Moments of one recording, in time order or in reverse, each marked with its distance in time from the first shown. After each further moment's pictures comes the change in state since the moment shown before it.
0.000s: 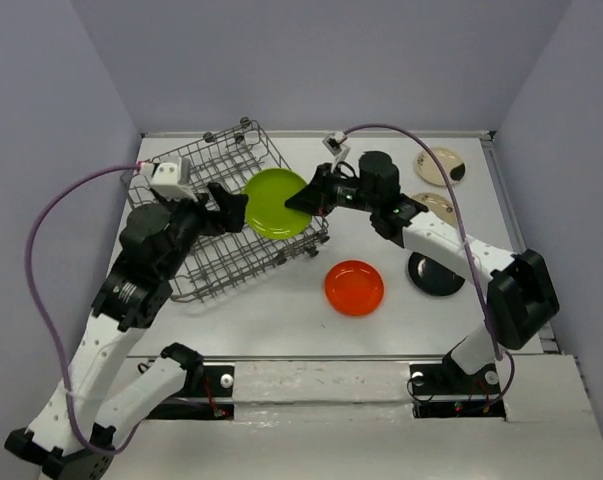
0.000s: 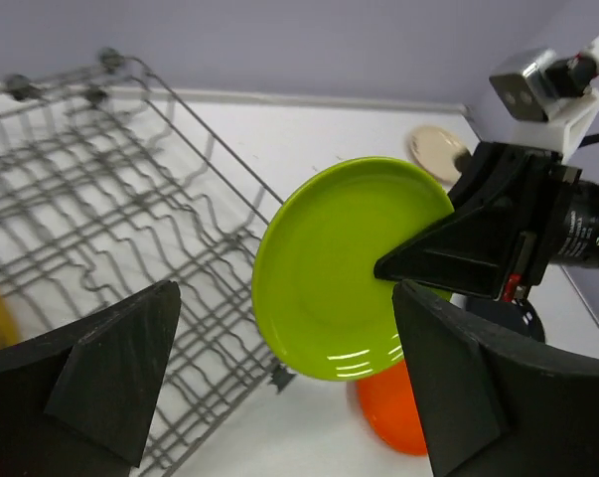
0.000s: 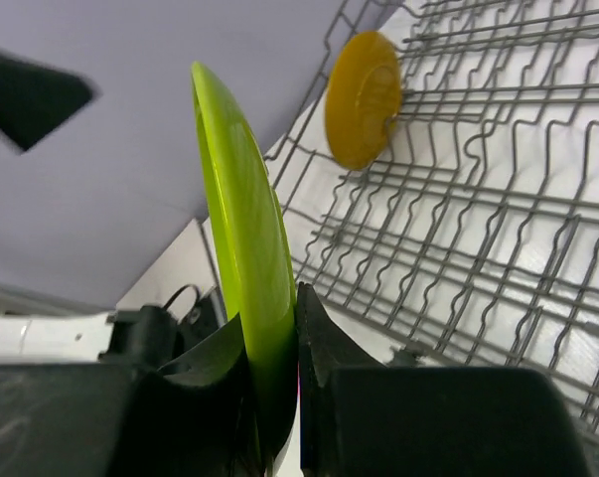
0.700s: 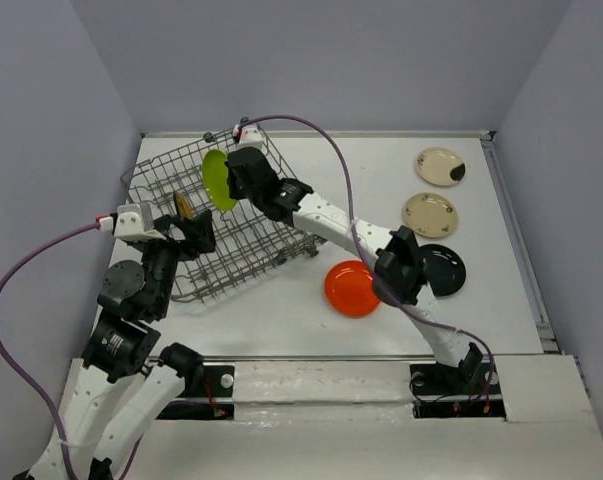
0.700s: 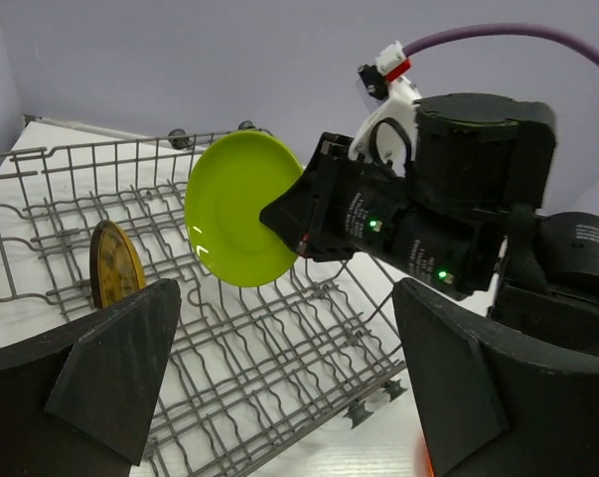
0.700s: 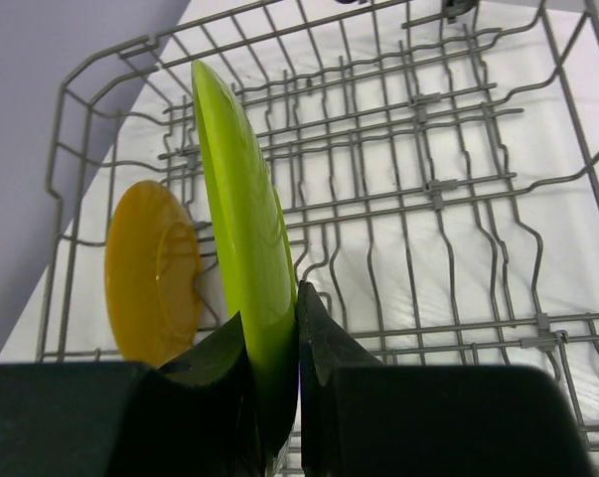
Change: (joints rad) left arm 0.001 -0.348 -0.227 0.062 -0.349 0.062; right arm 0.317 0.816 1.141 -0.573 0.977 -0.166
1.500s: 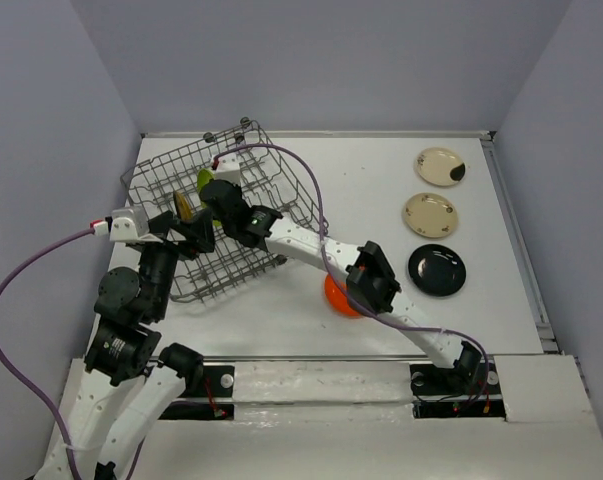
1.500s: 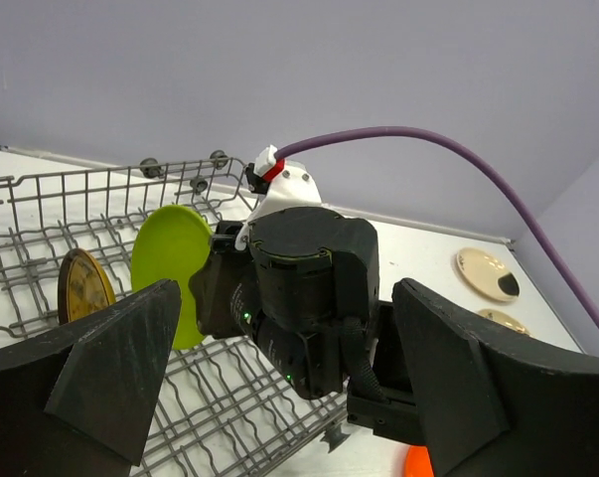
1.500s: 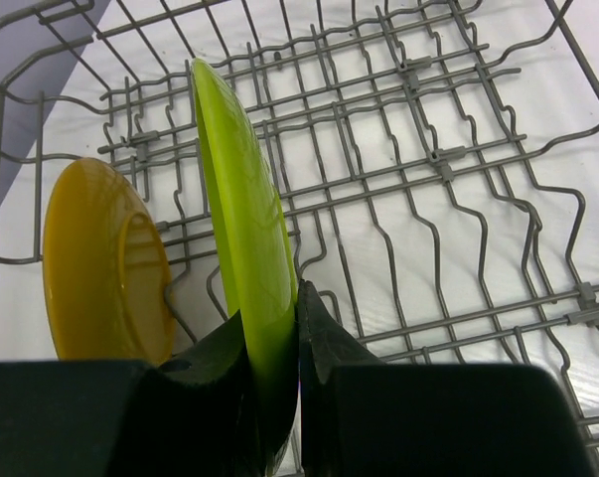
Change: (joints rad) left arm 0.038 -0.042 -0.050 0.101 0.078 -0.019; right arm 0.113 0.246 0.219 -0.010 0.297 -0.013
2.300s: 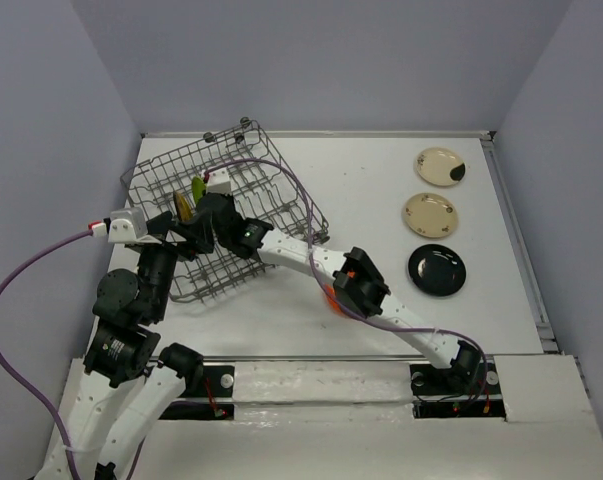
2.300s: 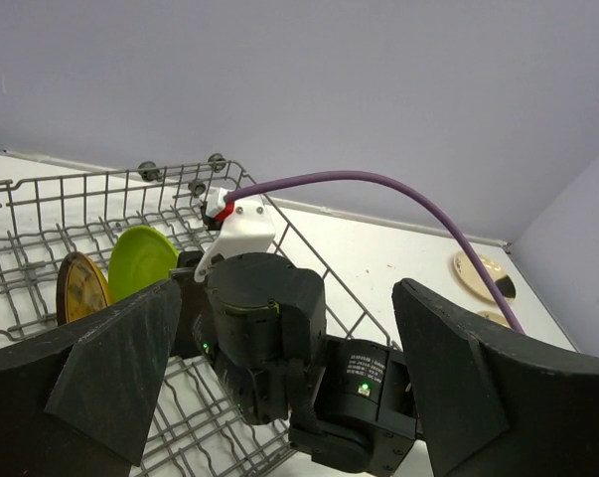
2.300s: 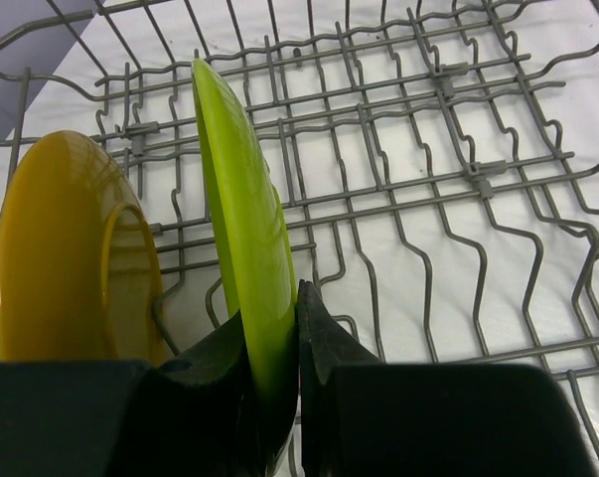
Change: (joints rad) left arm 0.000 -0.011 0.000 0.000 0.002 0.000; right arm 0.021 0.134 0.060 0.148 0.011 -0.108
